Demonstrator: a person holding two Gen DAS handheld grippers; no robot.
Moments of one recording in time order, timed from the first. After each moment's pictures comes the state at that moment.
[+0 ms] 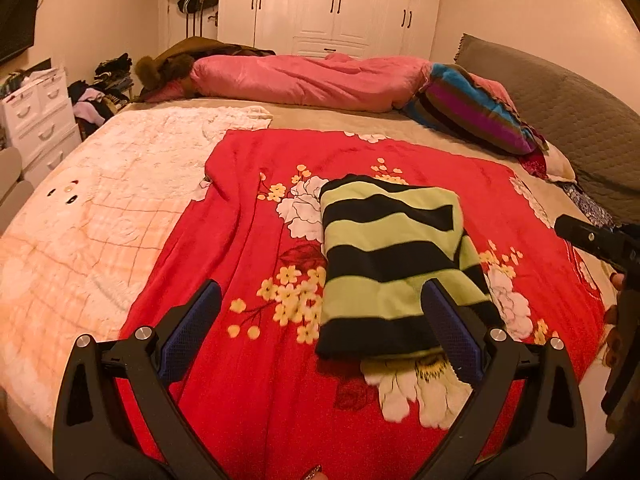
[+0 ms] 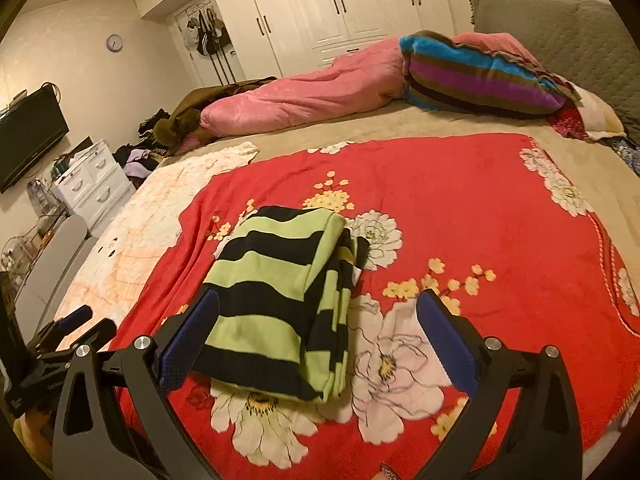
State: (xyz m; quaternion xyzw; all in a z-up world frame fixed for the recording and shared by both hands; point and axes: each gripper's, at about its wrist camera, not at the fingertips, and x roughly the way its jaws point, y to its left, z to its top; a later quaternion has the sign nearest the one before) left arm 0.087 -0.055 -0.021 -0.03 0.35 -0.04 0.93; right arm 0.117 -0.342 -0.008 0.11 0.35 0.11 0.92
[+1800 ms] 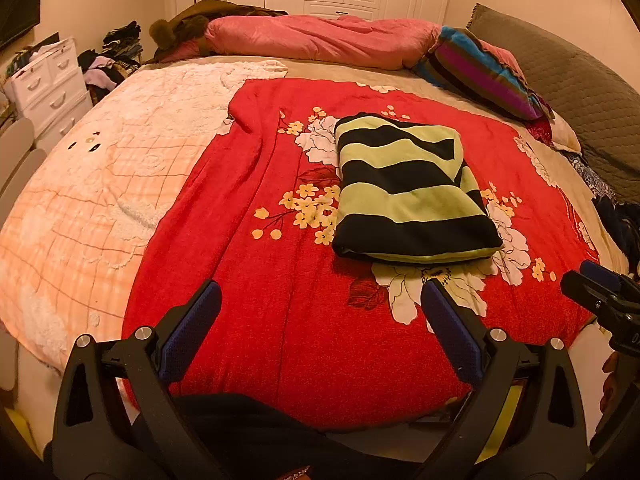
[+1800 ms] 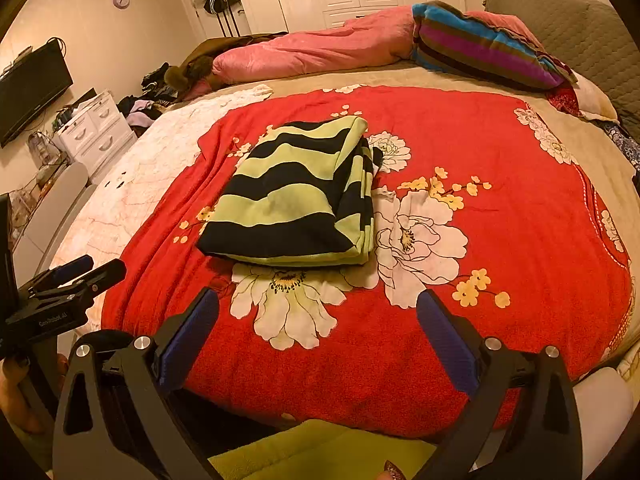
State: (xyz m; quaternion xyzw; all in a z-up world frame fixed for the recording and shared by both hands) left arm 0.026 -0.045 -0.037 -0.03 0.42 -0.02 0.91; right arm 0.023 -0.307 -0.036 0.07 0.42 0.12 0.90
